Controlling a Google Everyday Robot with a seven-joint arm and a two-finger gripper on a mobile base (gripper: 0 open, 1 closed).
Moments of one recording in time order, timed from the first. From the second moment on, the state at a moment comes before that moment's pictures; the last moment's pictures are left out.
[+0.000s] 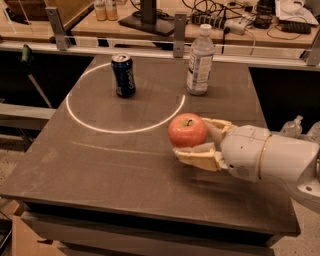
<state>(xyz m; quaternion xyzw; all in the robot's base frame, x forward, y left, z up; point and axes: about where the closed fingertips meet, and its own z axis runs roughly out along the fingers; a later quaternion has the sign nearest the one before) 0.448 -0.070 0.883 -0.41 0.70 0.21 0.55</state>
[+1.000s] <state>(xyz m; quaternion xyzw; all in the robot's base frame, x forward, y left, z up) 0.521 -0.123 0.880 -0.36 0.72 0.13 0.58</state>
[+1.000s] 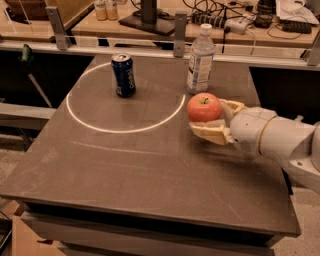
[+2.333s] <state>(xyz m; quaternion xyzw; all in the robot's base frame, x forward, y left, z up) 0.613 -0.166 0.856 -0.33 0.74 0.11 0.57</state>
